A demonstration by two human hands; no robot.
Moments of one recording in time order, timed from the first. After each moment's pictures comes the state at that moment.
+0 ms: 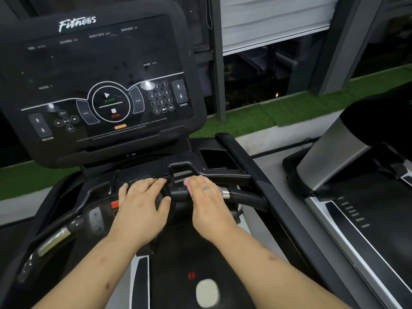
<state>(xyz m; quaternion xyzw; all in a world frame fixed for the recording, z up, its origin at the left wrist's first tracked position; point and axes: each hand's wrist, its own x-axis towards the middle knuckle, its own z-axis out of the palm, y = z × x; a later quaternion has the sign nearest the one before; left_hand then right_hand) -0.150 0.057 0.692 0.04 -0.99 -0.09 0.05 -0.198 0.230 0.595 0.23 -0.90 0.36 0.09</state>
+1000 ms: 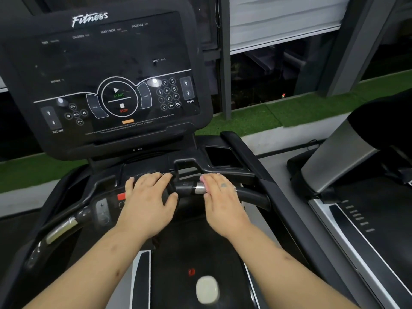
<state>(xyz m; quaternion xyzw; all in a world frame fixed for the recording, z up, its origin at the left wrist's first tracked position) -0.150 0.057 0.688 0.04 -1.00 -0.06 0.06 -0.194 0.259 0.594 0.20 -0.90 0.37 0.07</state>
